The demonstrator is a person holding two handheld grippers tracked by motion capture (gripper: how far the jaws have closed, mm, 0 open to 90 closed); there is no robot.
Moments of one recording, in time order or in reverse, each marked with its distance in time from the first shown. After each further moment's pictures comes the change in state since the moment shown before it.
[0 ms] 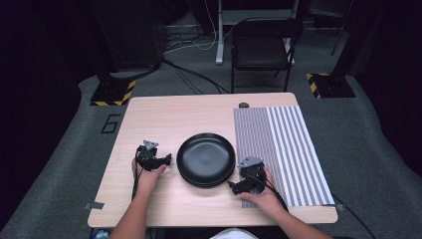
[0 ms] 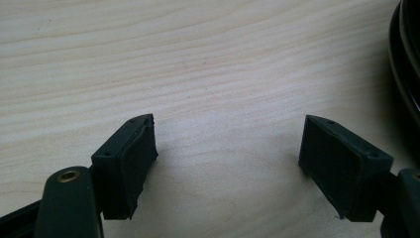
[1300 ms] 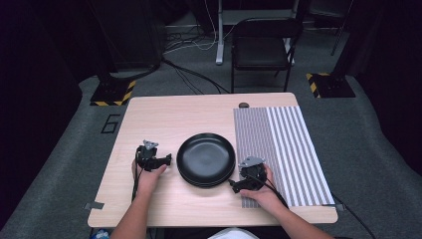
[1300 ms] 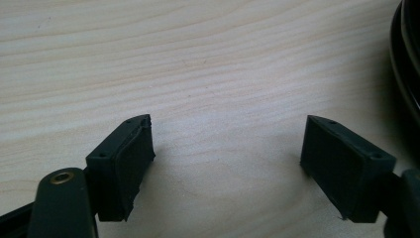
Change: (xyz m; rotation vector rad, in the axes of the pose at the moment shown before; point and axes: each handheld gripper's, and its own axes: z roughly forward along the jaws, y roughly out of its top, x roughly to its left) left arm 0.001 0.000 0.000 0.000 0.000 -0.008; right arm 0.000 -0.001 -0.003 -0.017 -0.027 0.029
